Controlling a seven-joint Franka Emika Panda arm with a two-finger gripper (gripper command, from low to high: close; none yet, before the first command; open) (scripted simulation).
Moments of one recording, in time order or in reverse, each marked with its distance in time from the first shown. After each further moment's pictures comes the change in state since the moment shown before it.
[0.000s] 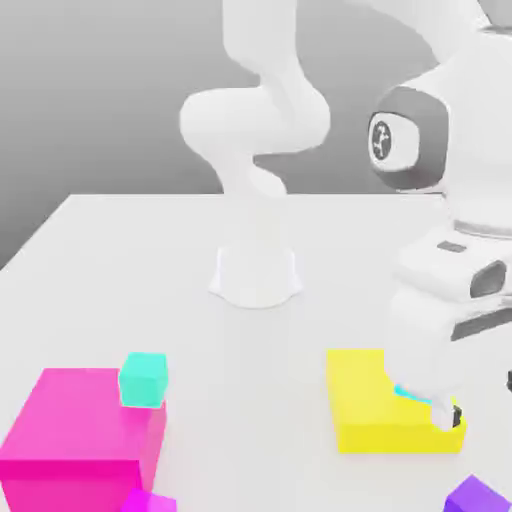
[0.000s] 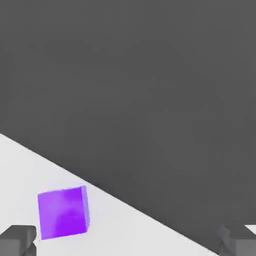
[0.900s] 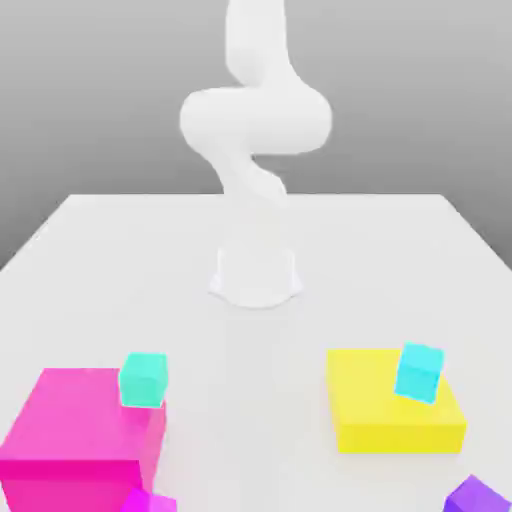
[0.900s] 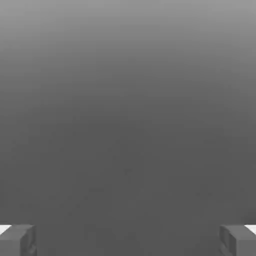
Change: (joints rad) arm -0.192 -0.987 -0.155 -0.114 0.116 -0.230 0.097
